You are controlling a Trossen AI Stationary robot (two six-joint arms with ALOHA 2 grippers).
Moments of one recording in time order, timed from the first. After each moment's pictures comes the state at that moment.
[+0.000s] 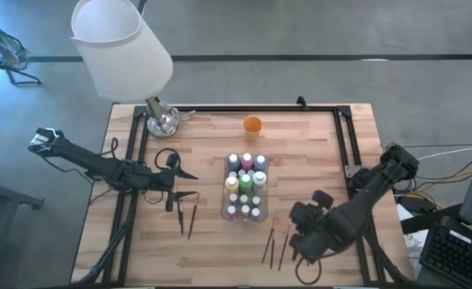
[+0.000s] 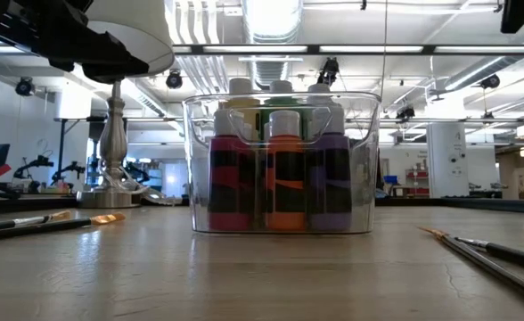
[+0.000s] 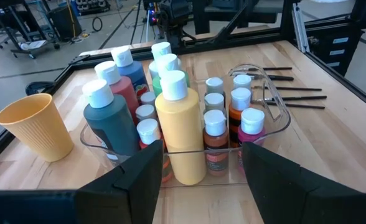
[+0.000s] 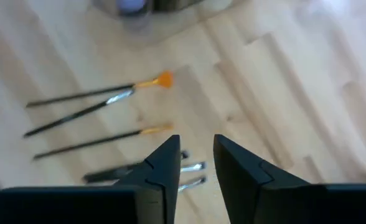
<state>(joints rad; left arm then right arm) -0.34 0.70 0.35 0.09 -0.34 0.02 0.72 1.70 1.53 -1.39 0.39 1.28</state>
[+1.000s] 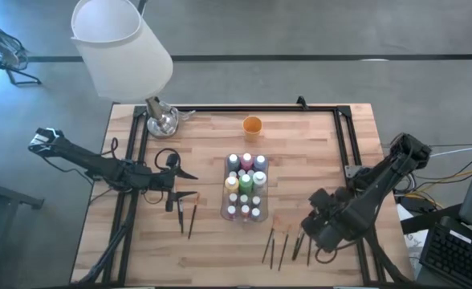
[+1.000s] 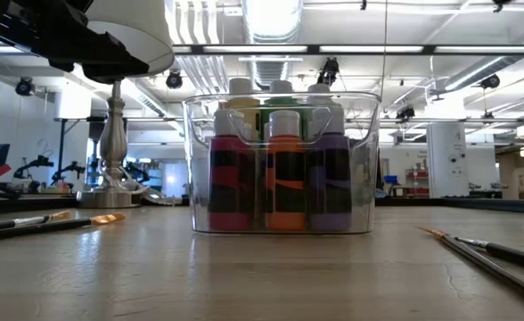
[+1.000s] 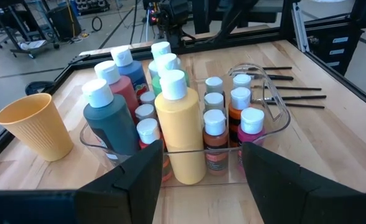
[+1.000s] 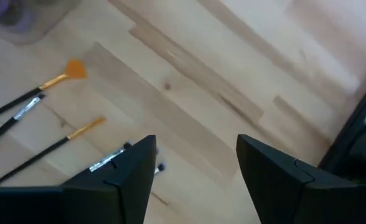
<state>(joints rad) -0.34 0.70 0.35 0.09 -0.34 0.02 0.78 1.51 1.17 -1.36 0.35 1.73</state>
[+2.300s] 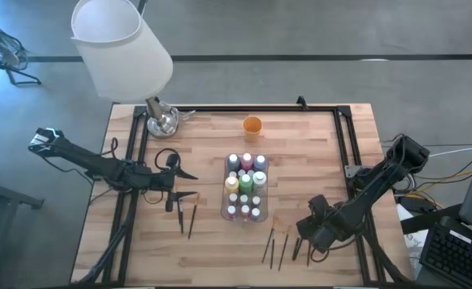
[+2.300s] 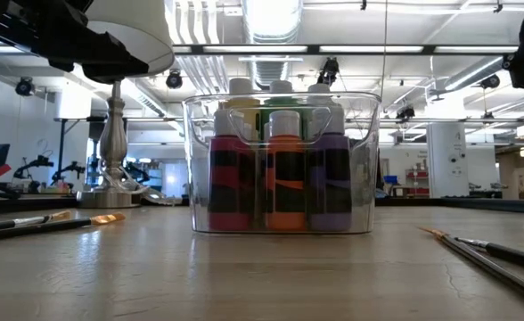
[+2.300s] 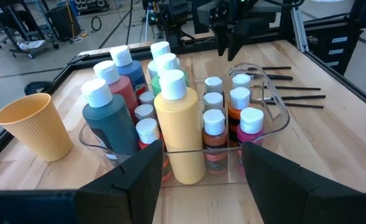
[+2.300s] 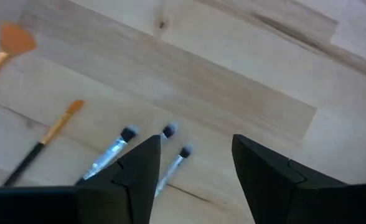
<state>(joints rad) -0.34 0.70 0.35 0.09 -0.34 0.02 0.78 1.55 0.90 -0.96 0.21 1.99</state>
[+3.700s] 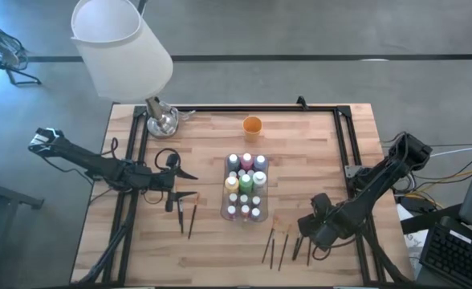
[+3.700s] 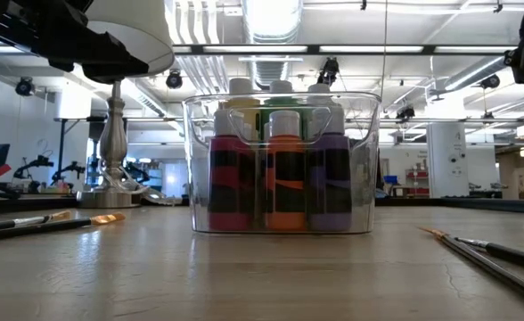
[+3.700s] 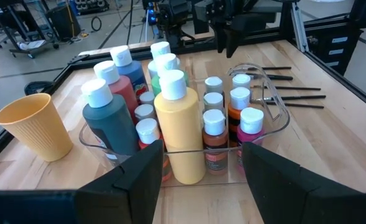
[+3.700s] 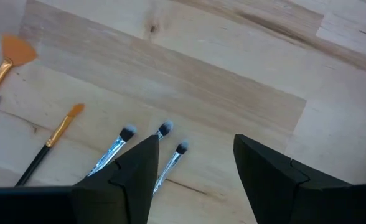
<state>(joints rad) -0.34 0.70 0.35 0.09 -0.34 0.02 0.78 1.51 0.90 -0.98 0.20 2.04</state>
